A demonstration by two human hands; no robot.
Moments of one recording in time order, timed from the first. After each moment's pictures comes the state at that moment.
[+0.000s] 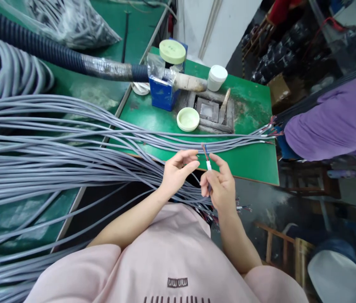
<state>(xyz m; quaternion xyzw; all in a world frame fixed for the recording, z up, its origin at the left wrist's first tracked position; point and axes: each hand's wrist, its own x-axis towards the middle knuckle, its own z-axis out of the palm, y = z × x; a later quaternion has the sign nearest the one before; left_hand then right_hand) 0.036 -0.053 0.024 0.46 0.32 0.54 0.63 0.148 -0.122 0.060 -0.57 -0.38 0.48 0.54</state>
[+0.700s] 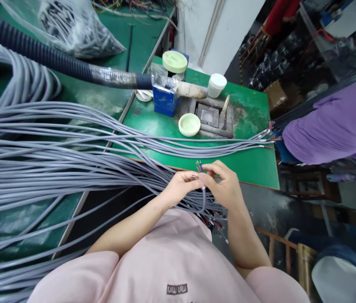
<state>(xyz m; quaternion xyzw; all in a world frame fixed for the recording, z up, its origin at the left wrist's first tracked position) 0.027 -0.068 0.021 0.36 0.27 0.36 0.82 0.163 -0.100 0.090 -0.62 -0.64 0.25 0.38</state>
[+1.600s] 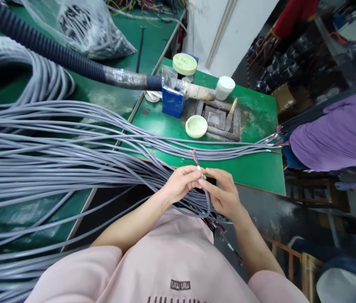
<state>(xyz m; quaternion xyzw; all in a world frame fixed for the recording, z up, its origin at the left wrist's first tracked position) 0.017 -0.053 0.029 0.20 0.24 0.34 0.89 0.183 -0.115 0.052 -0.44 -0.83 0.01 0.34</state>
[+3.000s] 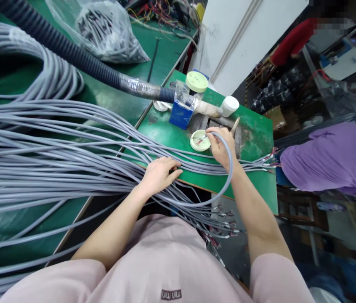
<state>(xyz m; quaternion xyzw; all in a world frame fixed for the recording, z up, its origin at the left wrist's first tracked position) -0.050 0.007 0.020 0.82 0.44 0.26 0.28 0.183 0.061 0.076 -0.56 -0.78 -0.02 0.27</state>
